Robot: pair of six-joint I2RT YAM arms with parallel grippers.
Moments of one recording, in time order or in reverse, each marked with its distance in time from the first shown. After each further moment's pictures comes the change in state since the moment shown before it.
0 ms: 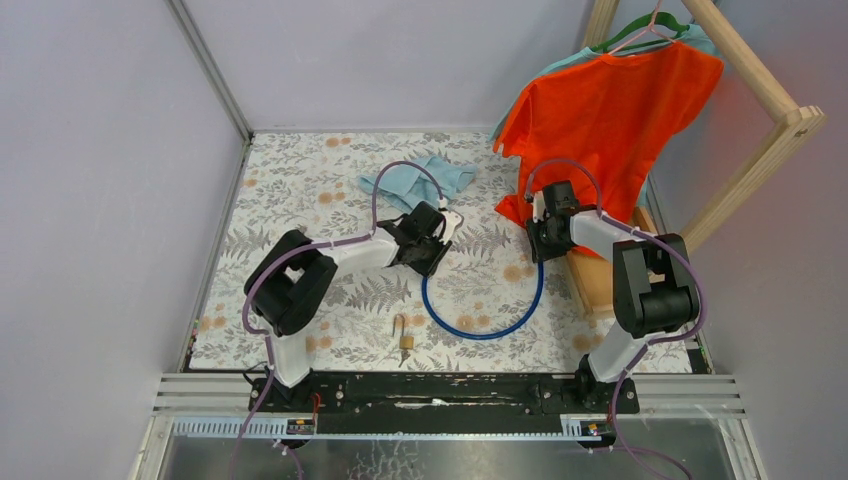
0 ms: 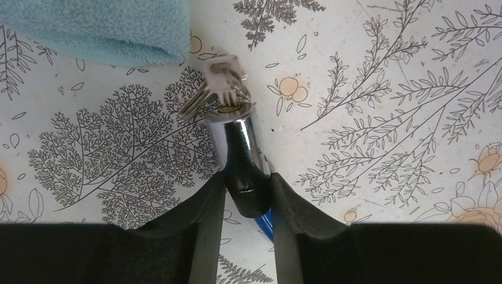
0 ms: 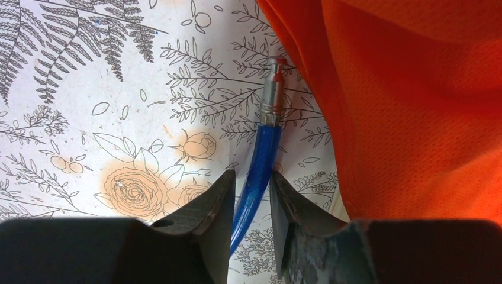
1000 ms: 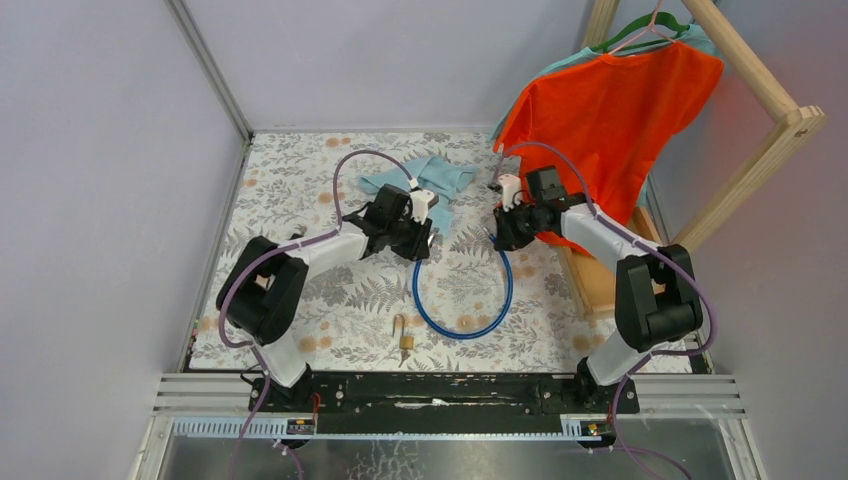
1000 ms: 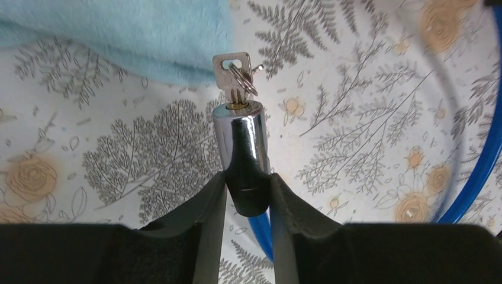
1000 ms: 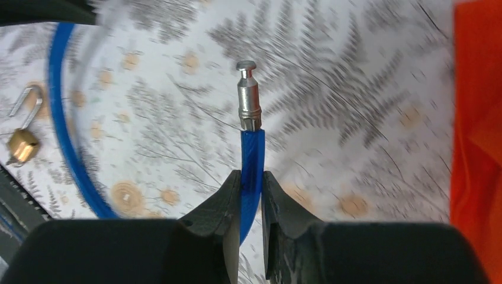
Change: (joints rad) left arm 0.169 -0.128 -0.091 0.123 0.233 -0.046; right arm 0.096 -0.069 0.097 -0.040 -0.381 -0.141
